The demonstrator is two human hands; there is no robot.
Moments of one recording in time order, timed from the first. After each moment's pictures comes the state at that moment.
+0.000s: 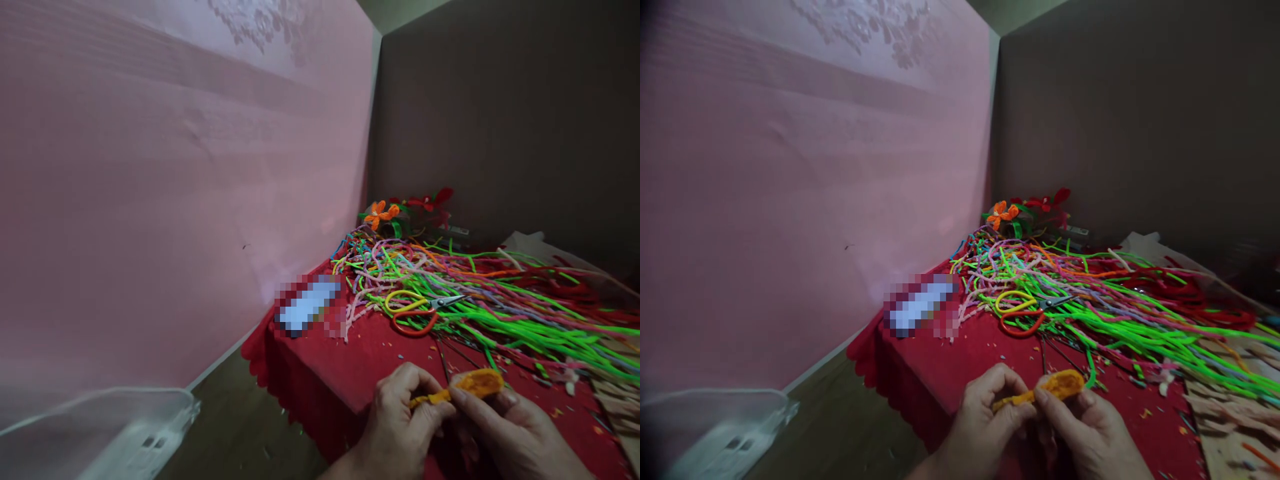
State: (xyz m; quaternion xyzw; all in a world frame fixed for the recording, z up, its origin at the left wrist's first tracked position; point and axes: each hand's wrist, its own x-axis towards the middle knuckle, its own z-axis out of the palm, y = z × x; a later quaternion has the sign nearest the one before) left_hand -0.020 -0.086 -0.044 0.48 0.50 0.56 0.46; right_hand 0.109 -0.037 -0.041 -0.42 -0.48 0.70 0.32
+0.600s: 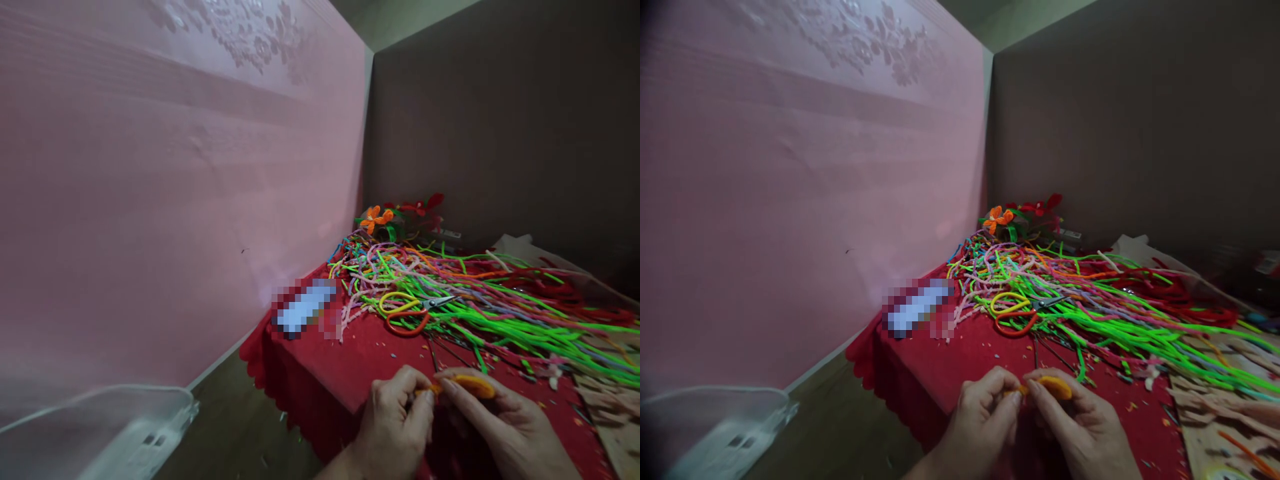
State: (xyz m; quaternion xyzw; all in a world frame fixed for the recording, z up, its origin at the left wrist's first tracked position) left_hand -0.019 -0.088 -0.049 0.54 0.56 0.50 0.38; right_hand 0.115 -0.035 -0.040 -0.41 -0.55 0.61 0.39
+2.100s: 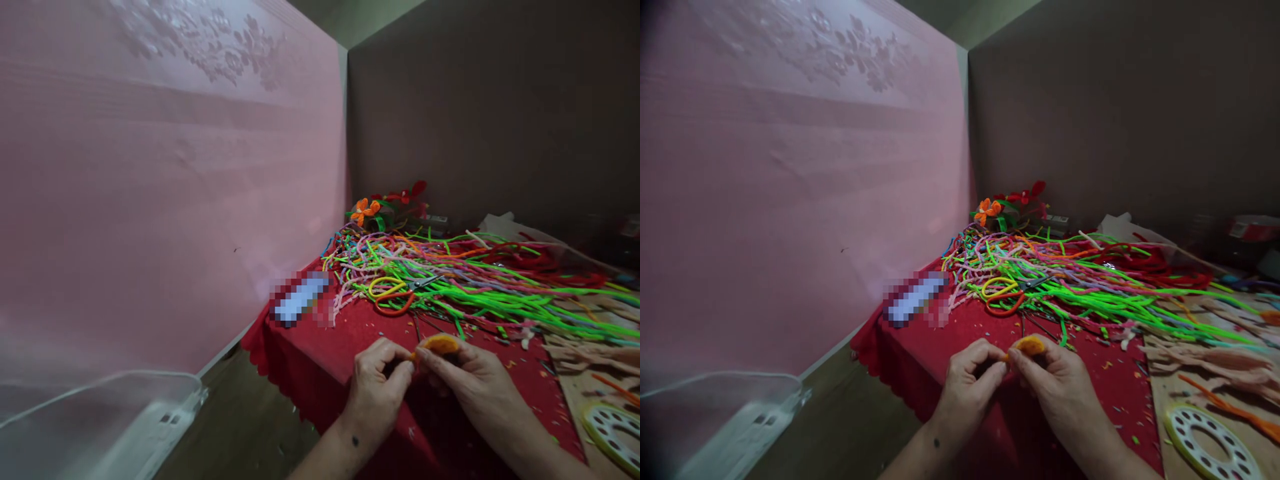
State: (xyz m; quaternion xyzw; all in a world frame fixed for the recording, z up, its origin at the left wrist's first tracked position) left_hand -0.014 -0.088 -0.039 0.57 0.57 0.53 0.26; right_hand 0.109 -0.032 -0.029 -0.37 -0.58 0.59 0.41
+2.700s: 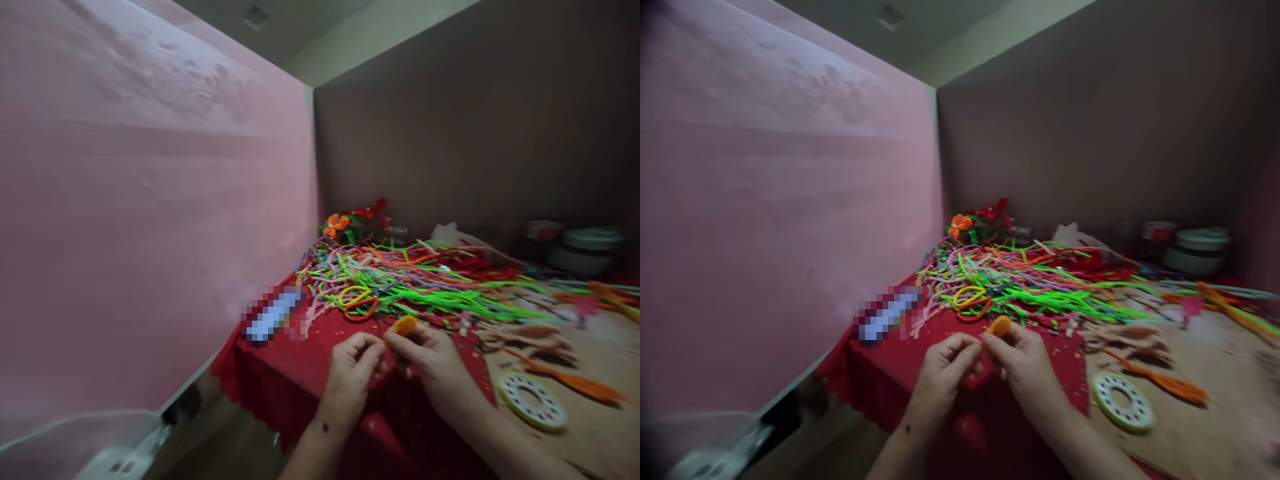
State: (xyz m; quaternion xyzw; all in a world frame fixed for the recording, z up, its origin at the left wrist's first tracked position) left_hand -0.006 -0.075 -0.009 0.48 0.52 0.56 0.43; right_hand 0.115 -0.028 -0.018 -0.34 -0.55 0.61 0.46
